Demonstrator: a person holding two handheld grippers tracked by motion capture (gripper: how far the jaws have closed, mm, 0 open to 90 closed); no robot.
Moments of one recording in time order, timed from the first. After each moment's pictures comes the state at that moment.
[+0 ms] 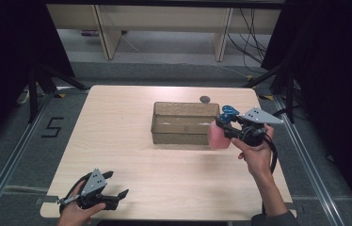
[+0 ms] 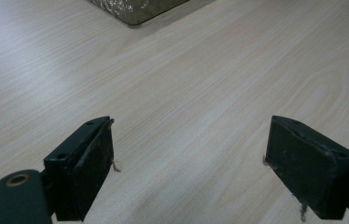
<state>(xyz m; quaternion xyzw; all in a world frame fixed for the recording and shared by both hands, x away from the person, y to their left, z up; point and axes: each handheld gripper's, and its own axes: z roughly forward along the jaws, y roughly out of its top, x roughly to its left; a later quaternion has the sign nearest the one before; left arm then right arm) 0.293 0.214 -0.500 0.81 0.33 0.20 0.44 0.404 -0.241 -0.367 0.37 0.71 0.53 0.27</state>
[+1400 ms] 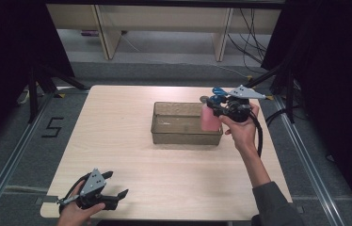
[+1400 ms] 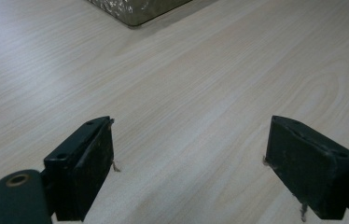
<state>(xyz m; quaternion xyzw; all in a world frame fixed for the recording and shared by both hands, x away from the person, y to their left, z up) 0.291 0.215 -0.500 0.81 0.33 0.19 0.45 0.472 -0.215 -0.357 0.38 0.72 0.51 0.27</state>
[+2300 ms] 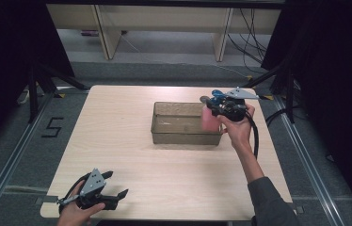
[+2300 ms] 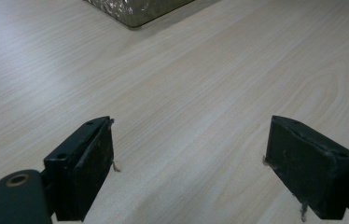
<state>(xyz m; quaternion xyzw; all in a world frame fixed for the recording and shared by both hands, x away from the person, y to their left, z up) 0.291 0.215 -0.499 0.81 0.33 0.19 0.45 0.495 -0.216 -0.385 0.42 0.71 0.49 0.27</state>
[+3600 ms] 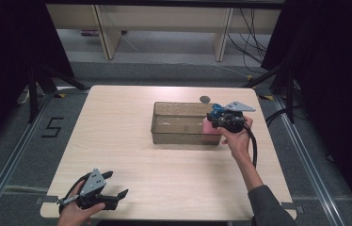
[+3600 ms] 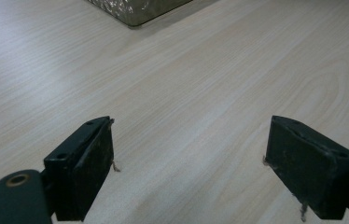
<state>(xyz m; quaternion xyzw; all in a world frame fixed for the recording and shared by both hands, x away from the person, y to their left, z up) 0.291 0.216 -0.499 0.81 0.33 0.20 0.44 0.490 -0.225 -0.432 0.42 0.73 0.47 0.25</state>
